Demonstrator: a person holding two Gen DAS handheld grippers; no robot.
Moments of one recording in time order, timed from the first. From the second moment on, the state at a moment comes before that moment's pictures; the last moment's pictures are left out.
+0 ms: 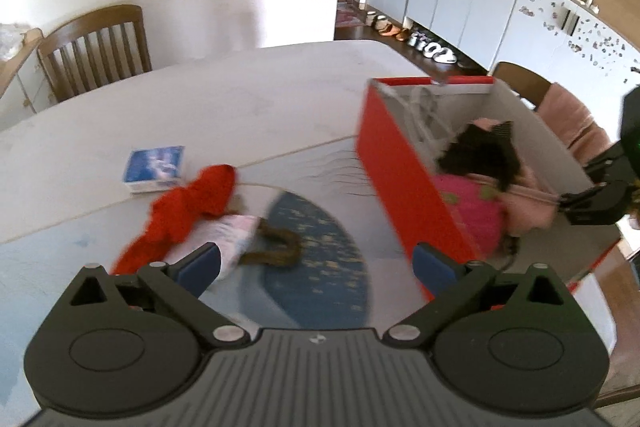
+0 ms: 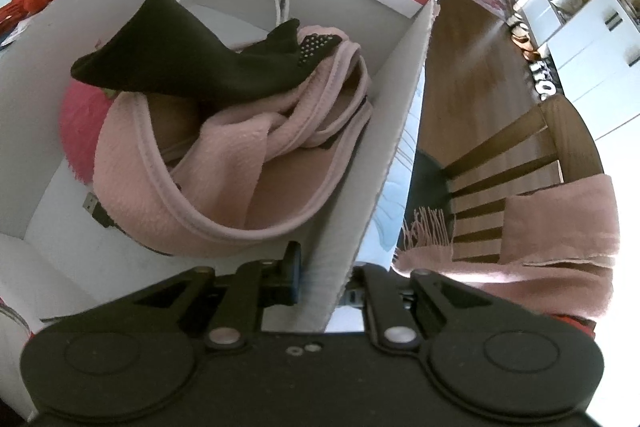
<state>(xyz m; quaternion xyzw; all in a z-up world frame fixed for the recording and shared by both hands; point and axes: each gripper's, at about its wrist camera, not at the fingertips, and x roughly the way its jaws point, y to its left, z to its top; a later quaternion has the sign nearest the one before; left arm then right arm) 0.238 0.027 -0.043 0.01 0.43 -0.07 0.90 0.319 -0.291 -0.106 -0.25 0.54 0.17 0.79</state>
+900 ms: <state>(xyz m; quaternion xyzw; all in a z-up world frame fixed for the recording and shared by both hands) 0.338 0.134 -0.130 0.04 0.47 -0.04 0.88 0.328 -0.275 -0.110 -0.26 0.56 0.13 0.78</state>
